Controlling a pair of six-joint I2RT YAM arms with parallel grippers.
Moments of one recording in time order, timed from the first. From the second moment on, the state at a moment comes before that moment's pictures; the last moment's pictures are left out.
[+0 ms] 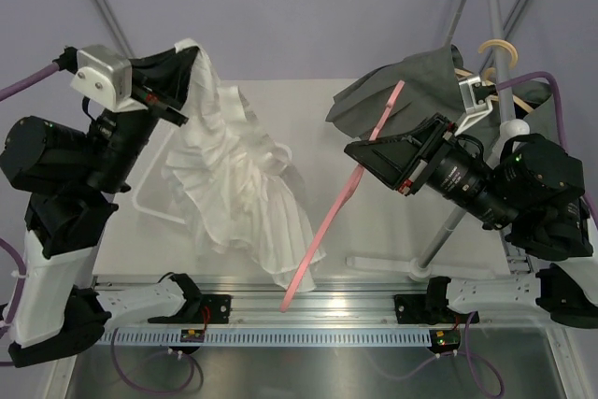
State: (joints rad) left arm -0.83 1.00 1.79 -0.35 -0.16 0.23; right arm 1.27 1.01 1.73 -0.51 0.30 0.69
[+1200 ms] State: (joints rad) left arm -0.04 1.27 2.01 -0.53 -0.01 -0.11; right arm 1.27 1.04 1.78 -0.75 0.38 0.64
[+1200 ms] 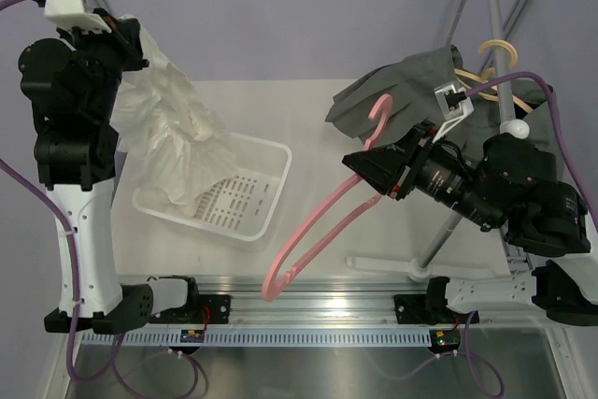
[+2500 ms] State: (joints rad) left arm -0.02 0.67 1.07 -0.36 0.49 -0.47; right arm 1.27 1.17 1.69 -0.84 0.47 0.66
